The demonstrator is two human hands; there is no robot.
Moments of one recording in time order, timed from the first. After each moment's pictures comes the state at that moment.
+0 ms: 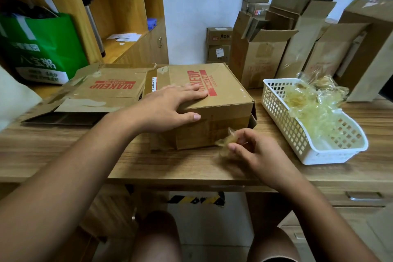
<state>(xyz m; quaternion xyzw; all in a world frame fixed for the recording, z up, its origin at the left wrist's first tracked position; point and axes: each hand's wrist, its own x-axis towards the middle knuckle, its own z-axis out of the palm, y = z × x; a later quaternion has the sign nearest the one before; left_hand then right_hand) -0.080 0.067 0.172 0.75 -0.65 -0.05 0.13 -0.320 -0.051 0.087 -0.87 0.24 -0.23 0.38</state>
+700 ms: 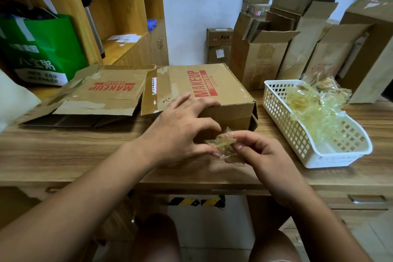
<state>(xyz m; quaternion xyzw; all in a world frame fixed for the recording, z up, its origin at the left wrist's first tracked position) -0.121 0.079 0.145 0.67 -0.72 0.13 0.11 -0.319 -0.034 0.095 -0.75 0.17 -0.29 0.57</state>
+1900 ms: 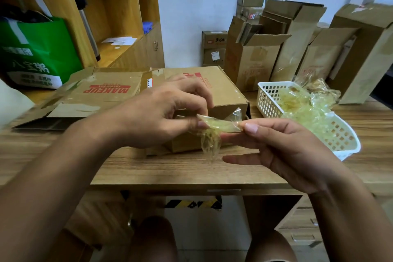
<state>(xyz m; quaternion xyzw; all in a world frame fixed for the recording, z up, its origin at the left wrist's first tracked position) -0.129 0.107 0.221 0.62 -0.75 -0.06 0.23 -0.345 -0.034 0.157 -0.61 0.06 -0.17 0.77</state>
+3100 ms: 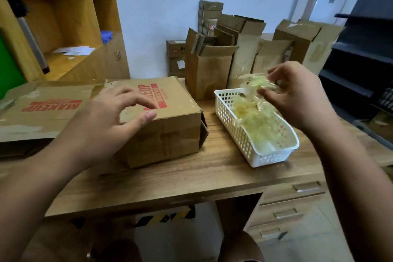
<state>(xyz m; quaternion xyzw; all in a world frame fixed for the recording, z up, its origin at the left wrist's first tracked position) -0.118 0.087 0.191 0.71 -0.62 0.06 0.33 -0.399 -0.129 0.217 -0.83 0.39 -0.39 0.07</state>
